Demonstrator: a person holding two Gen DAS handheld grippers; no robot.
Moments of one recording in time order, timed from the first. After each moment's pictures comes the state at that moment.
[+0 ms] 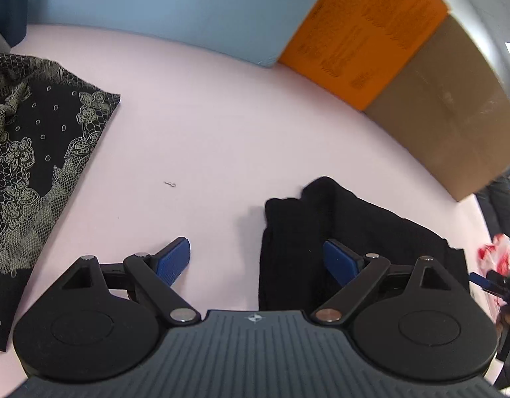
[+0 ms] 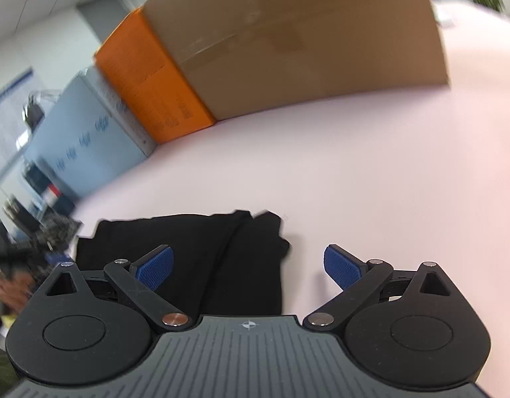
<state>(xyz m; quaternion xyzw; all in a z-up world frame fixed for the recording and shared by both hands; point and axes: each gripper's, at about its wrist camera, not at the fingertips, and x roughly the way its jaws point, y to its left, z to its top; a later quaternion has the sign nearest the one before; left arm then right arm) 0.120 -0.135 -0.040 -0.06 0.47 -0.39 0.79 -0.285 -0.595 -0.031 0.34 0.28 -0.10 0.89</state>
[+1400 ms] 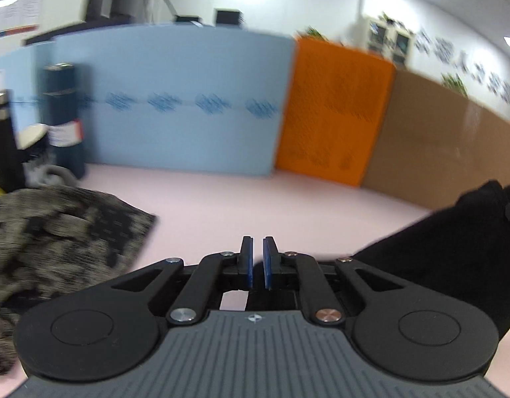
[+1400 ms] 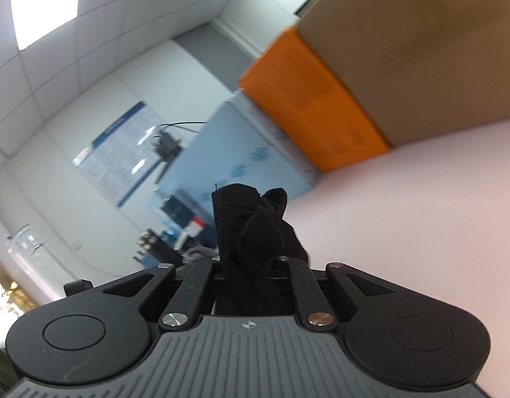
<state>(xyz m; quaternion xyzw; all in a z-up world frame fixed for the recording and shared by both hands) 0.028 -0.136 0.094 -0.01 0.26 -0.27 0.93 -0.200 -0.504 0.064 0.38 0.17 0.12 0.90</state>
